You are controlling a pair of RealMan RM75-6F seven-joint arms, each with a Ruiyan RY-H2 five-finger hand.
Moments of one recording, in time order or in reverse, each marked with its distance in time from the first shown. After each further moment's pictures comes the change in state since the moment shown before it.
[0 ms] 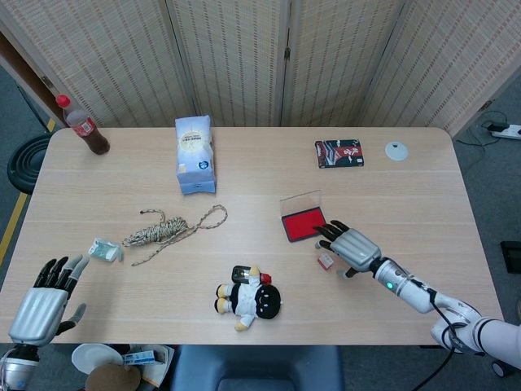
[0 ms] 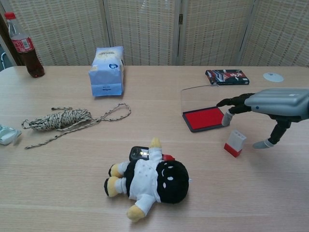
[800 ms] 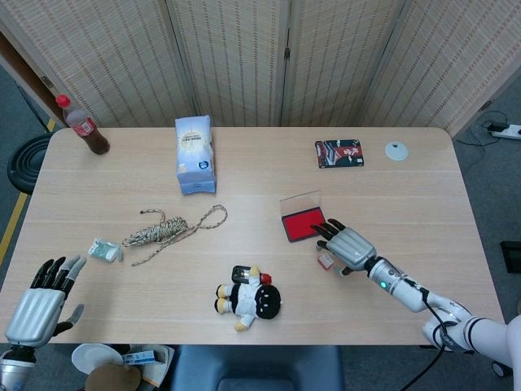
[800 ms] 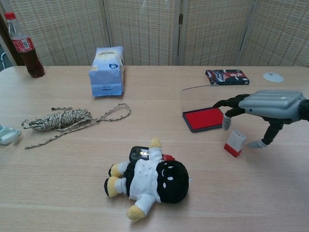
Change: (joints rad) left arm 0.006 0.012 0.003 -0.001 0.012 0.010 -0.025; right arm 0.010 -0.045 0.005 0.020 0.057 -0.016 -0.084
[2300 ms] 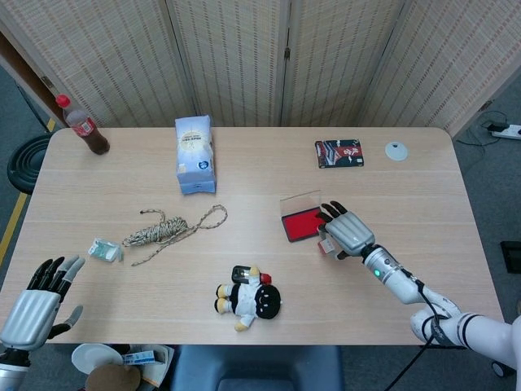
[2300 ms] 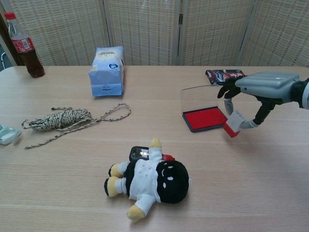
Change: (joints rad) left arm 0.007 0.024 0.011 0.021 0.064 0.040 -0.103; right arm 0.009 0.016 0.113 -0.096 0.223 -0.030 -0.195
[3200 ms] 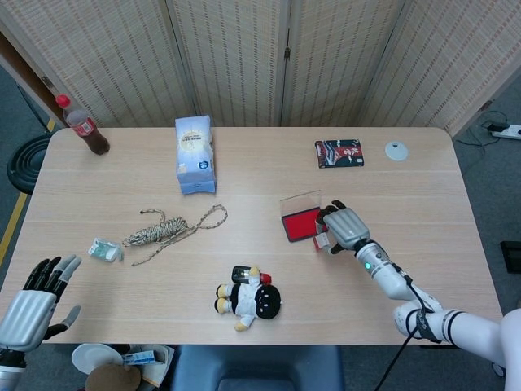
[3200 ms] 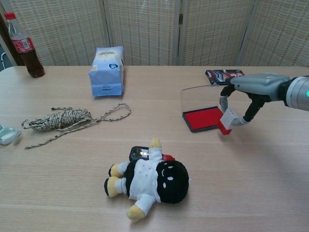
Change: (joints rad) left arm 0.004 0.014 0.000 0.002 0.006 0.010 -0.036; right arm 0.018 -0.065 0.073 0.012 0.209 -0.069 -0.065
